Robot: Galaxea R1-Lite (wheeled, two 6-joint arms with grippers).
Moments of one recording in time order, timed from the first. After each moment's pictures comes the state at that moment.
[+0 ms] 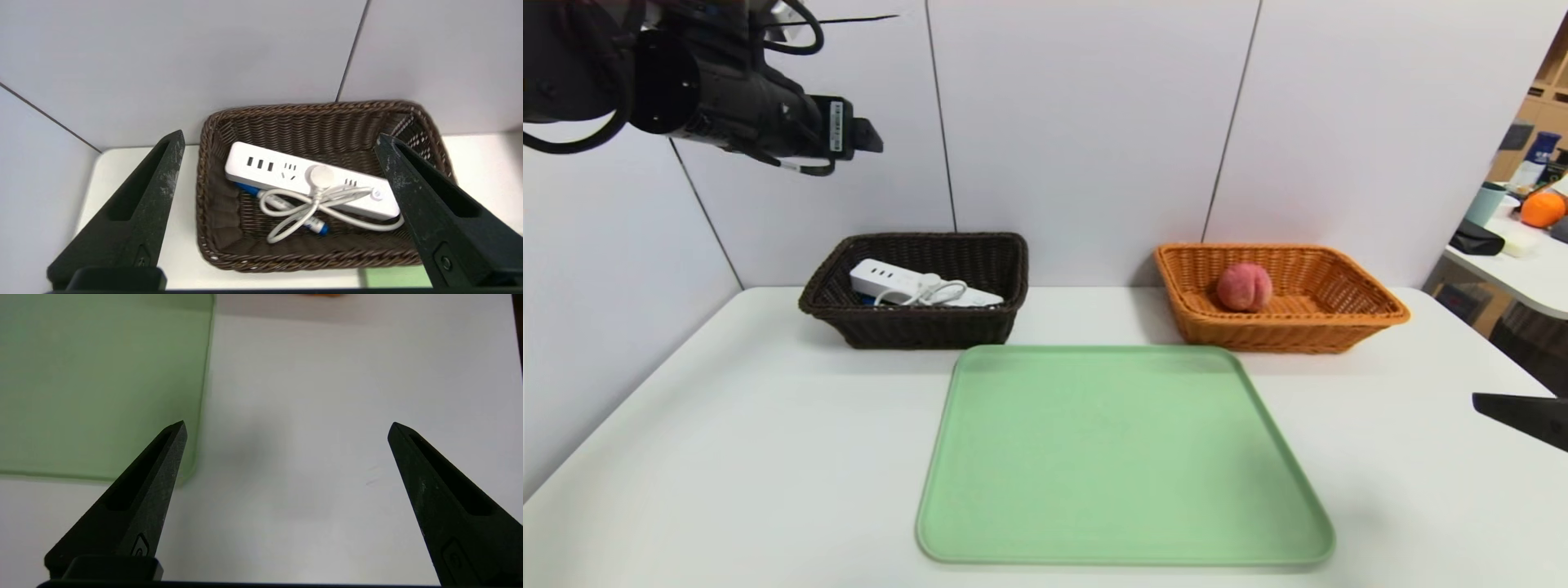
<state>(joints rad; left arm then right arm) -0.25 1.84 -1.94 0.39 0.23 -0.02 0.17 1.03 -0.92 0.48 -0.13 0.01</state>
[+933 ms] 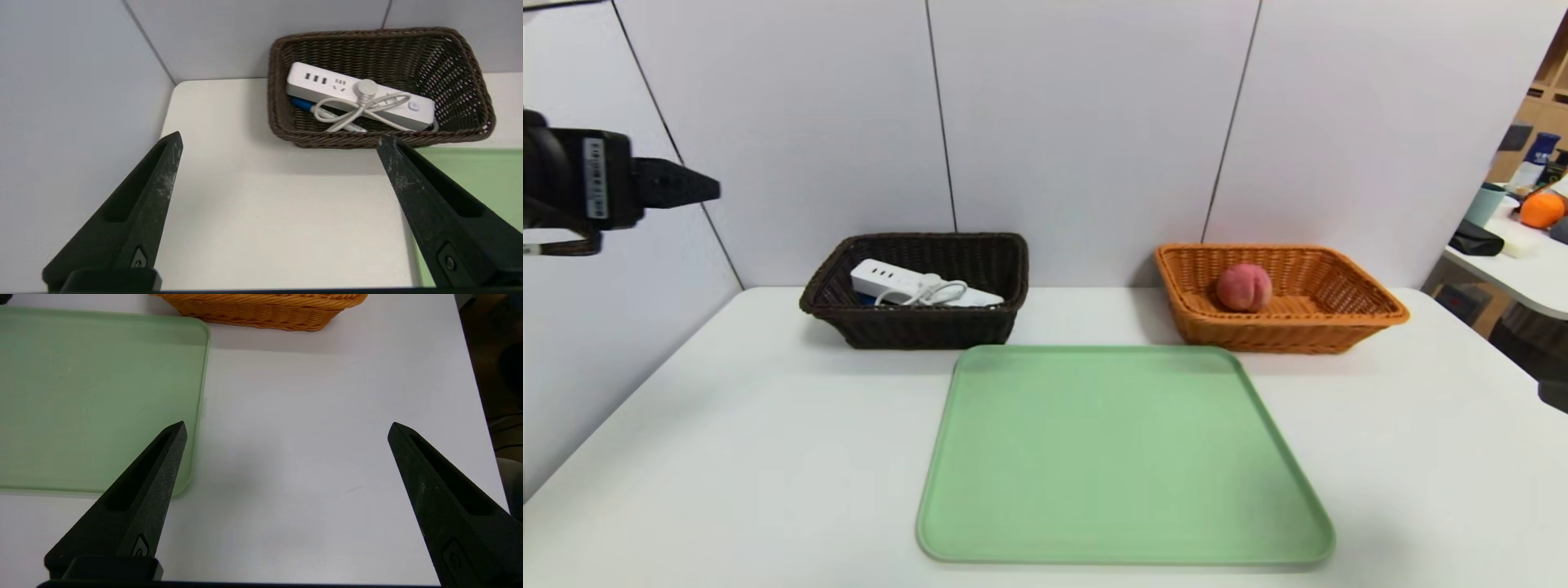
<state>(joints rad) -0.23 1.28 -1.38 0.39 0.33 -0.02 0.13 0.91 -0.92 0.48 -0.13 0.00</state>
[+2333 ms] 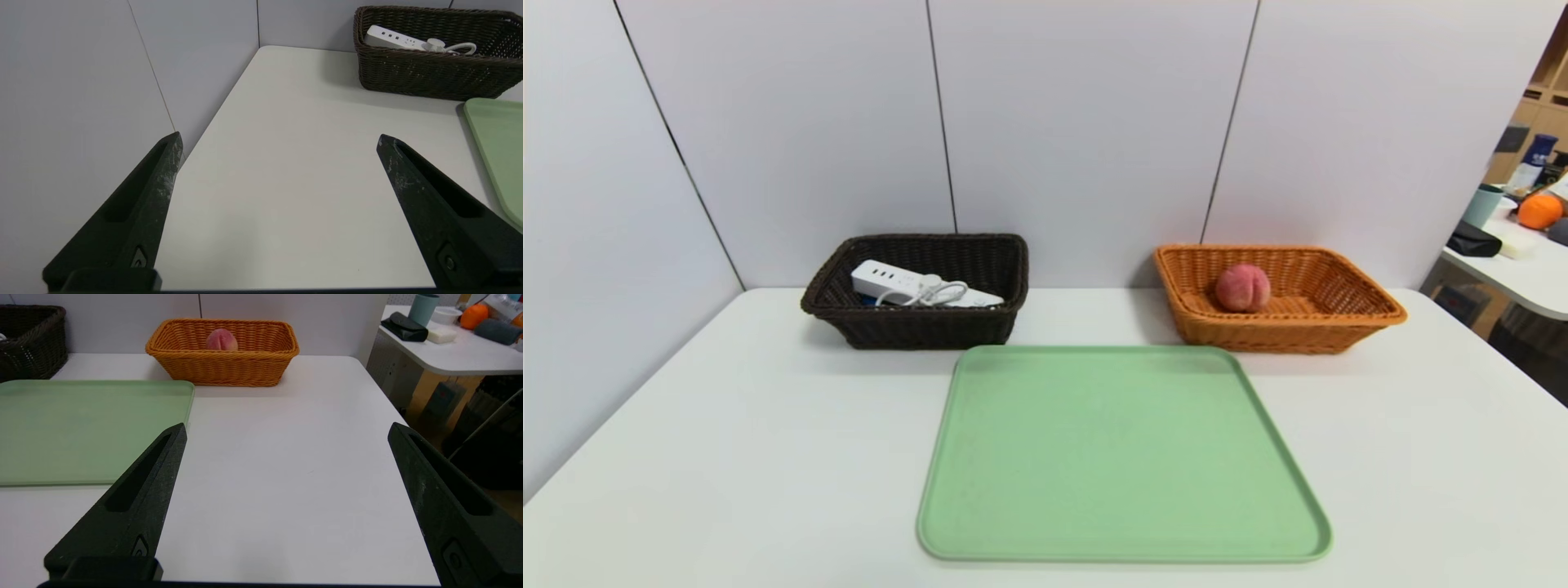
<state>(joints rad) -0.03 0.20 -0.58 0.39 0.32 0.00 0.01 0.08 -0.59 0.49 -0.11 -0.06</state>
